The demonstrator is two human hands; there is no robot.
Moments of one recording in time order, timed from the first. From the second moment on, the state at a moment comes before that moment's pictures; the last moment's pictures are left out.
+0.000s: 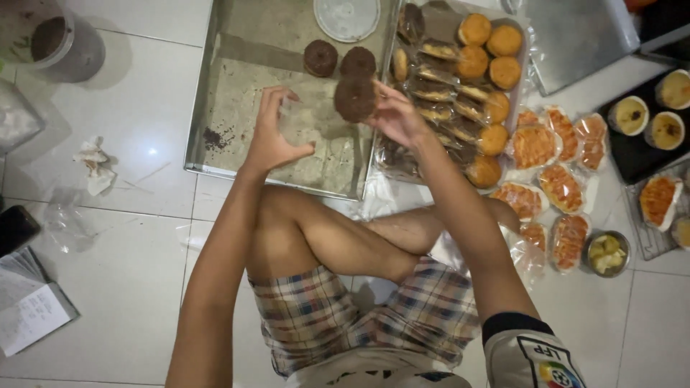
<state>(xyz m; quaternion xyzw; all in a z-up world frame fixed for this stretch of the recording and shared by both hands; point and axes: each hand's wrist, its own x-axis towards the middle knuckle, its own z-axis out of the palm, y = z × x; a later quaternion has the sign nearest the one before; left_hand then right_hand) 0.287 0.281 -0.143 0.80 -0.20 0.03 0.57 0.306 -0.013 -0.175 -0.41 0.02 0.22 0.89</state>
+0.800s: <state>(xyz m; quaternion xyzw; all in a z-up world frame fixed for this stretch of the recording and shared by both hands) 0.101 0.037 -0.107 0.62 -0.51 -0.18 0.56 -0.074 -0.222 -0.123 -0.46 -0.02 -0.12 0.88</state>
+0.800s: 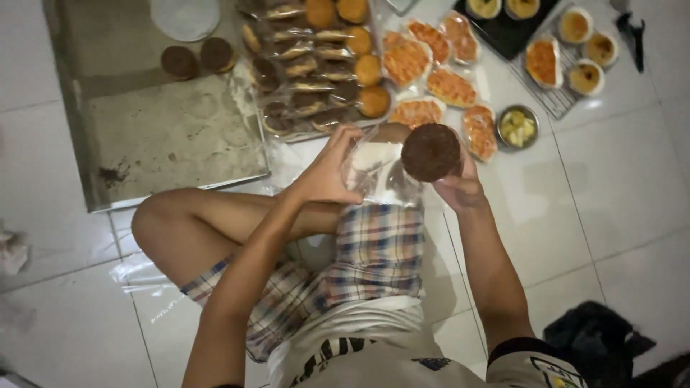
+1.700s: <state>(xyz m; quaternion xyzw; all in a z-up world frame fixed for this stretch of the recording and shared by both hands) 0.051 -0.018 -0.102 0.74 -0.52 -0.26 0.34 -0.144 -0.192 -0.133 -0.67 0.11 -0.24 0.70</state>
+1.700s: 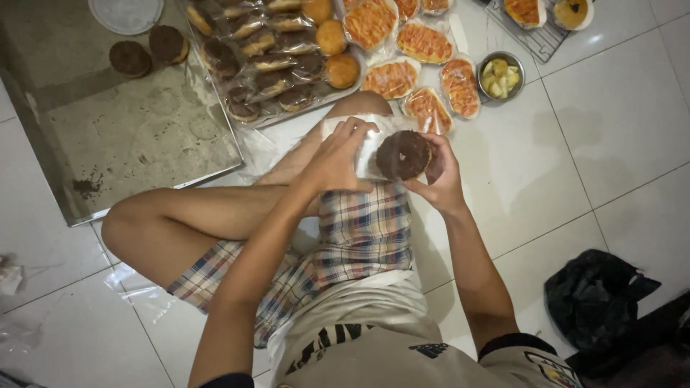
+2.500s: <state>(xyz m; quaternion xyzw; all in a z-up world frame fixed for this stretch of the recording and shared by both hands) 0.042 -0.023 -0.102 0.64 -0.36 -0.40 0.55 -0.153 -0.208 -0.157 -0.53 0.08 -0.08 0.84</state>
